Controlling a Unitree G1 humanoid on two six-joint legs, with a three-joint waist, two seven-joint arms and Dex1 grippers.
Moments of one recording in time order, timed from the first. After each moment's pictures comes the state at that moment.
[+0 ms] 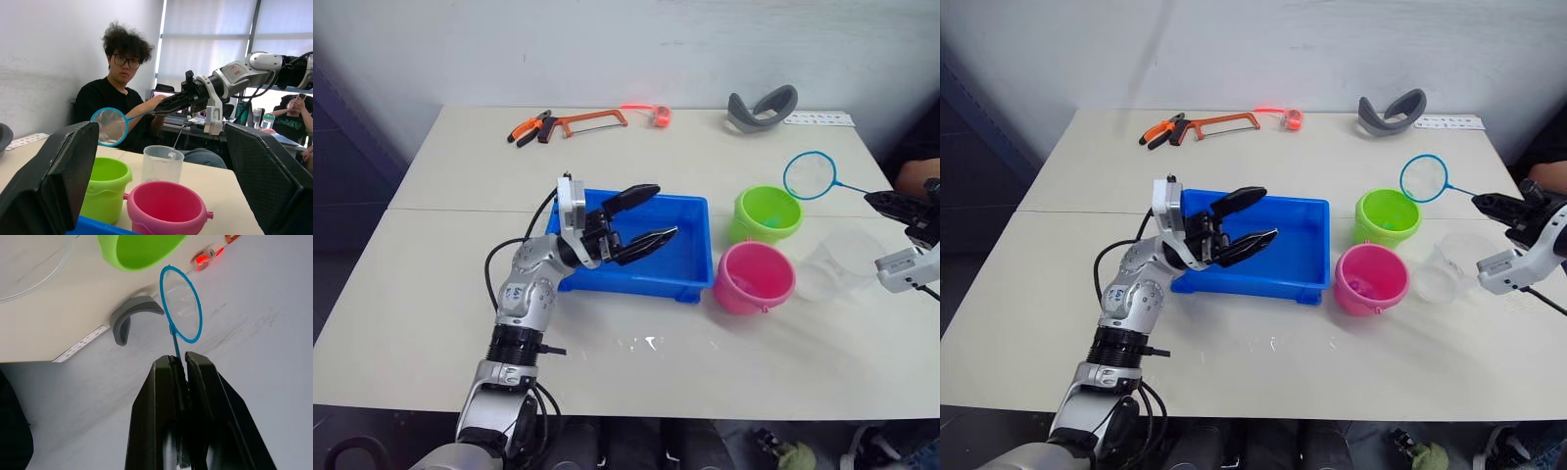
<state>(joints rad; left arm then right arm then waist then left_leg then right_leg) -0.62 0.14 0.02 0.18 -0.55 0.13 -1.04 -0.22 -1.56 -0.05 0.19 -1.05 -0.66 -0.08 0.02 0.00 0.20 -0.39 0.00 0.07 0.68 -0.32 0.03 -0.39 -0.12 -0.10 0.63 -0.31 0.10</state>
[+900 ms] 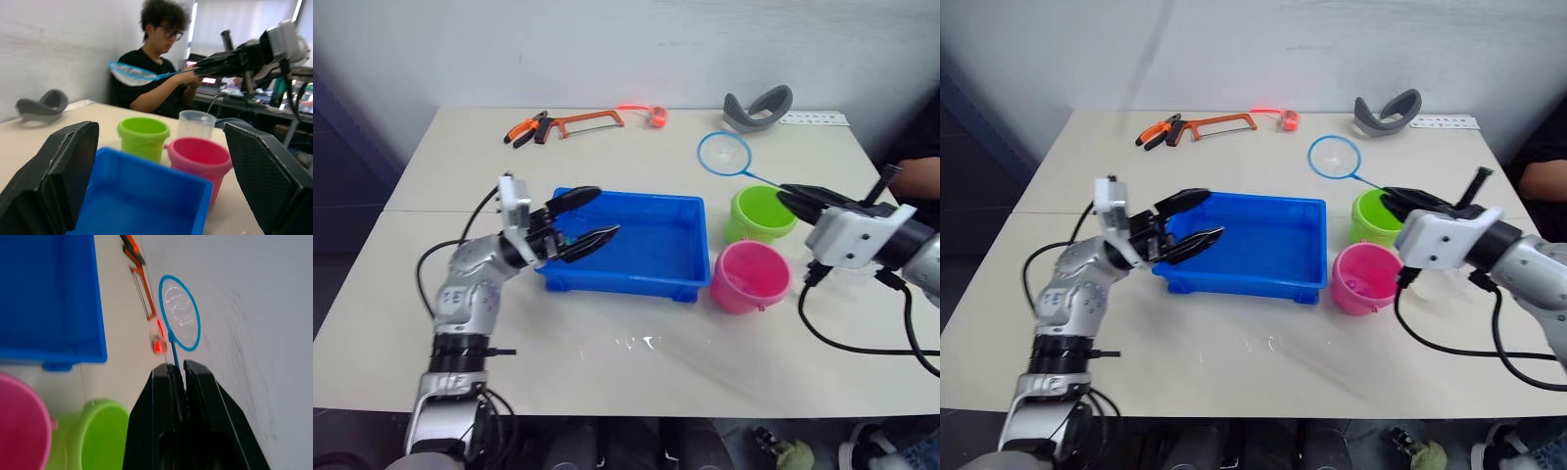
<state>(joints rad) -0.49 0.44 0.17 0.10 -0.58 0.21 -1.04 -0.27 -1.16 -0.03 -0.32 0.05 -0.14 0.52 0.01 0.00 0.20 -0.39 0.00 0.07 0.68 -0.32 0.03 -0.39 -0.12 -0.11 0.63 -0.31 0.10</state>
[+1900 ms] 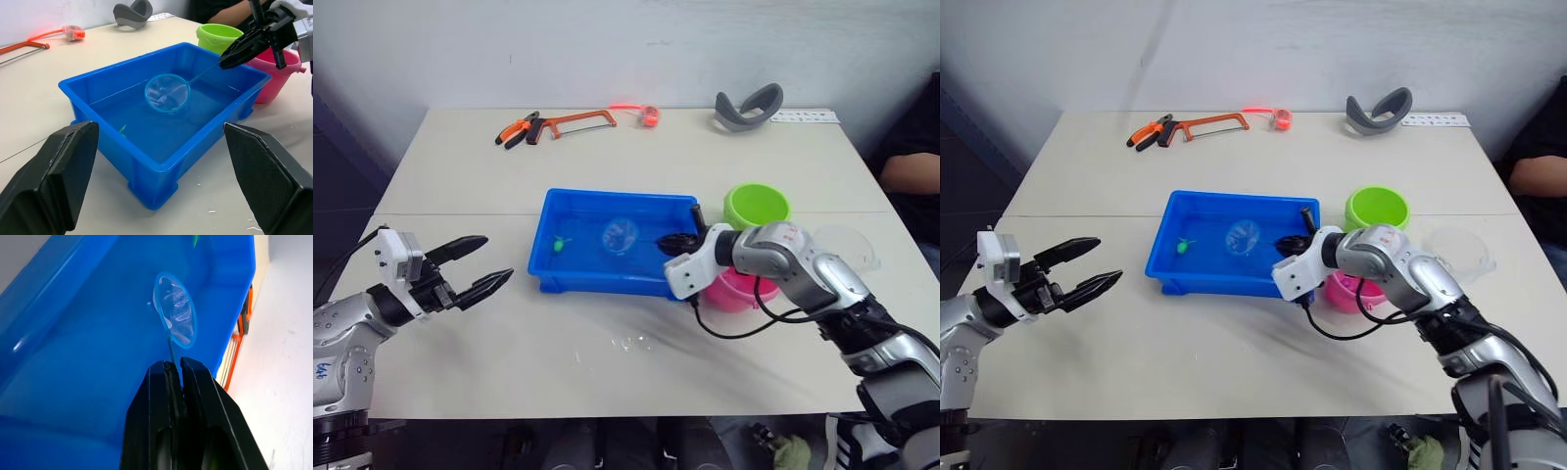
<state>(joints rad) -0.09 0.73 0.43 -0.06 -0.59 0.28 -0.99 -0.80 -0.65 0.50 0.13 -0.60 -0.37 0.78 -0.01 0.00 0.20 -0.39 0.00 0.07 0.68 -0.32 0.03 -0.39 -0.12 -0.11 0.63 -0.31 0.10</state>
